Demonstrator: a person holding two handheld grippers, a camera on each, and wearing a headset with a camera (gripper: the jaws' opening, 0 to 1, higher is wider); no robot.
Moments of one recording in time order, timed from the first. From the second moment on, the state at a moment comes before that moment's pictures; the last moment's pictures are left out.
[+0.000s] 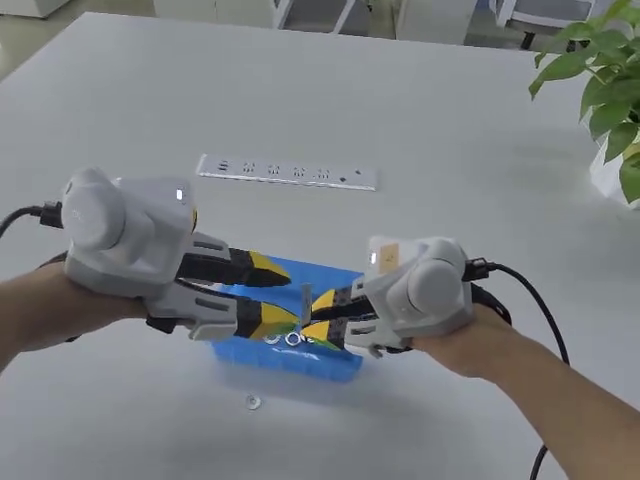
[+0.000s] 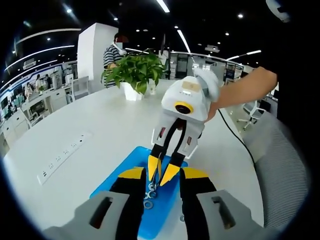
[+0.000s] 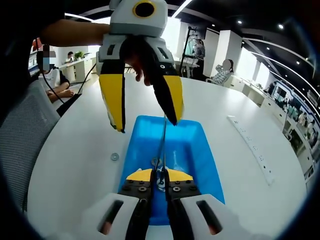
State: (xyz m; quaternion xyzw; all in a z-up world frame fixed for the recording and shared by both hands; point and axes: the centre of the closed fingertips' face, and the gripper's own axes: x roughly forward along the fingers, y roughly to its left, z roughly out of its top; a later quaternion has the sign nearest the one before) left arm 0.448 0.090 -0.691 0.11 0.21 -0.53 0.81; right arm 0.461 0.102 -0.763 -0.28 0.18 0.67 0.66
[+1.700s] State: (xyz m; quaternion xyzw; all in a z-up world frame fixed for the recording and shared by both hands) left arm 0.454 0.073 -0.669 0.17 0.17 -0.56 0.79; right arm 0.459 0.091 -0.743 -0.28 0.17 0.65 0.68
